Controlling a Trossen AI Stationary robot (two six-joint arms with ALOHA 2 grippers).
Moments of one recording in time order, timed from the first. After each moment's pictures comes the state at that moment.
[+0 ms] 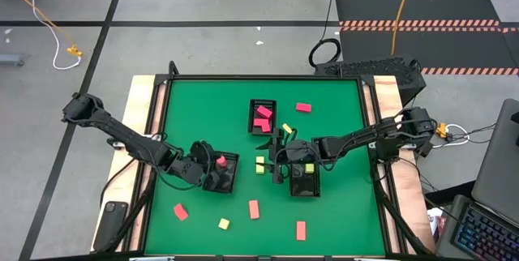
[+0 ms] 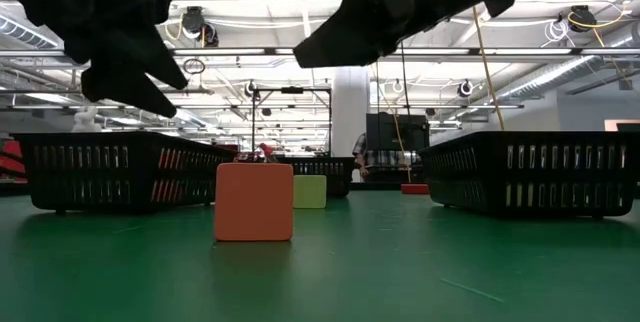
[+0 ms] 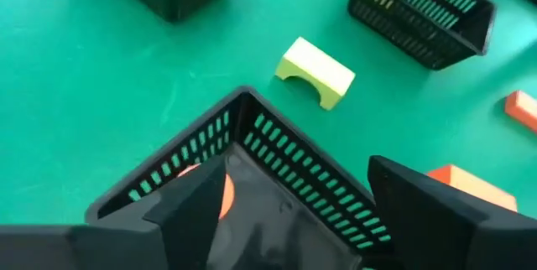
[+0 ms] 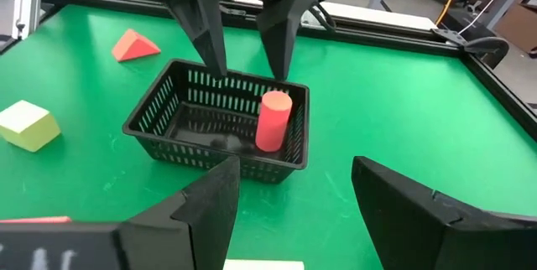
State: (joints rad) left arm -0.46 1.20 0.59 -0.22 -0.52 -0.93; right arm 0.16 1.64 0.89 0.35 0.21 -0.03
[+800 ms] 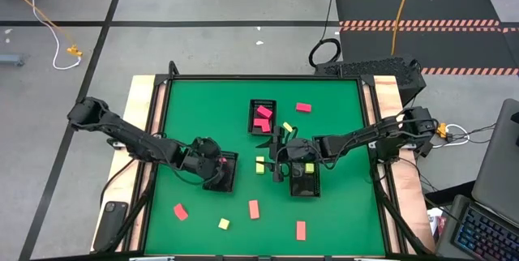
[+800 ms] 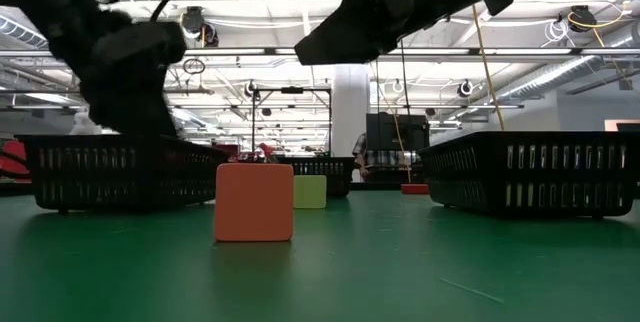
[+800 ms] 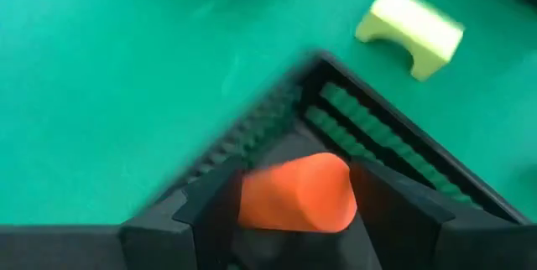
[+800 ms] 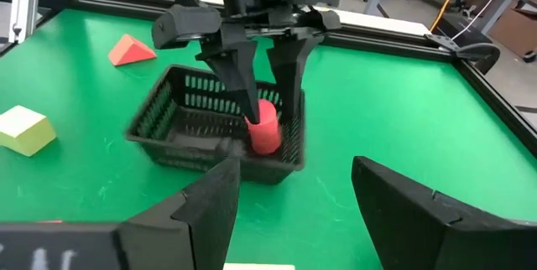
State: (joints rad) left arm -0.34 1.32 0.60 -0.31 -0.44 -0.89; right arm 0.15 1.63 0.89 0.34 0.21 -0.04
